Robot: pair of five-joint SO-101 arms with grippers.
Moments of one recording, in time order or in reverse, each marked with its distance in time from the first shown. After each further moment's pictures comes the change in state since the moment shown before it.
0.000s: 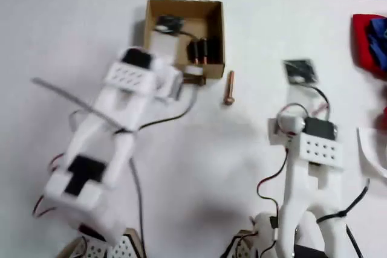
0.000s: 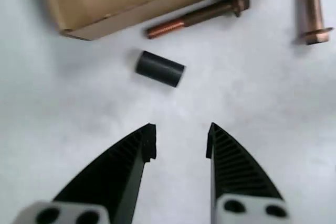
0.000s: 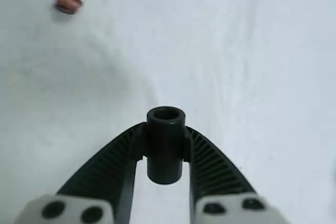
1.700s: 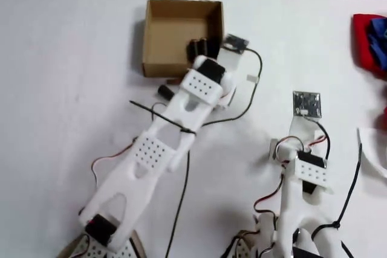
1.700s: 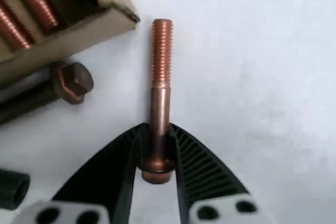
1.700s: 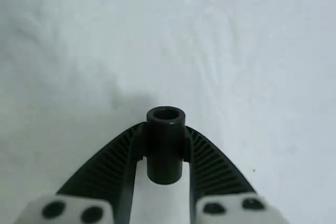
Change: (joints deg) left arm 14.0 60.4 -73.8 20.3 4.3; right arm 4.2 -1.6 24.2 -28.1 -1.0
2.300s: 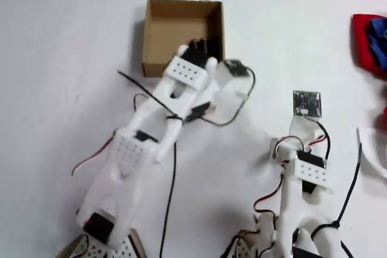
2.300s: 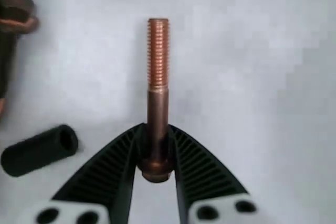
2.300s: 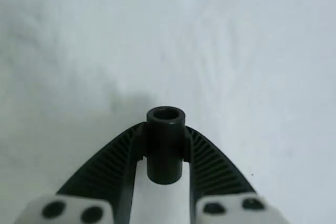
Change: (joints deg) left arm -5.1 -26.0 37.9 5.5 -45.7; right arm 0.0 0.0 0.1 -0.9 0.0
